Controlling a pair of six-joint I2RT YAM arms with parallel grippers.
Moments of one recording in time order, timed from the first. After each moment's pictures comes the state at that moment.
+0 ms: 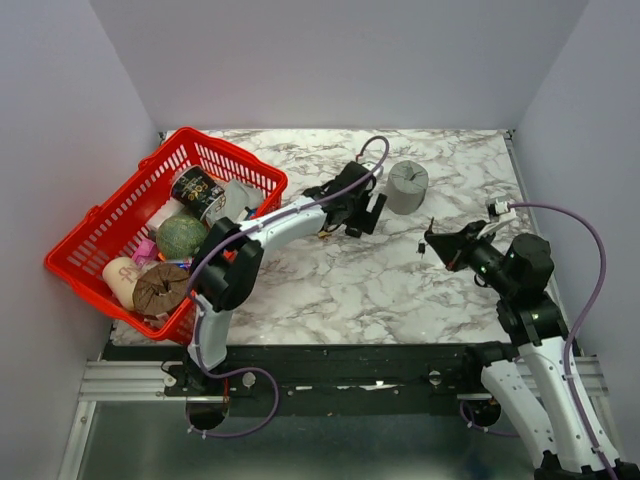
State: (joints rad) left arm -0.78 1.97 1.56 -0.35 -0.07 -0.22; right arm 0.16 0.56 0.65 -0.27 -0.40 0.34
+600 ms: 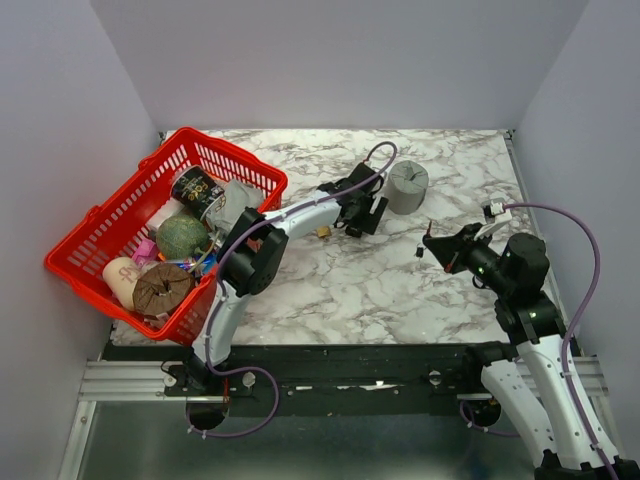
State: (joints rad) left arm -0.73 2.23 1.79 -0.47 -0.08 -0.21; right arm 0.16 0.56 0.63 -0.29 -0.41 0.34
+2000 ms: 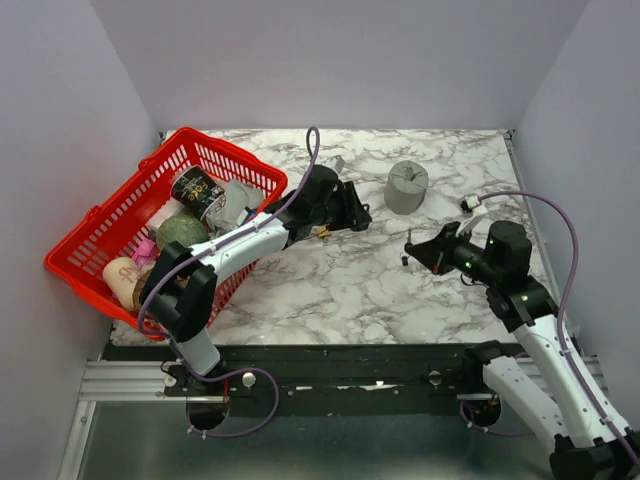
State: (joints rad) left arm -0.70 1.68 1.26 -0.11 0.17 -0.78; right arm 0.23 0.67 0.67 -0.33 -0.48 0.36
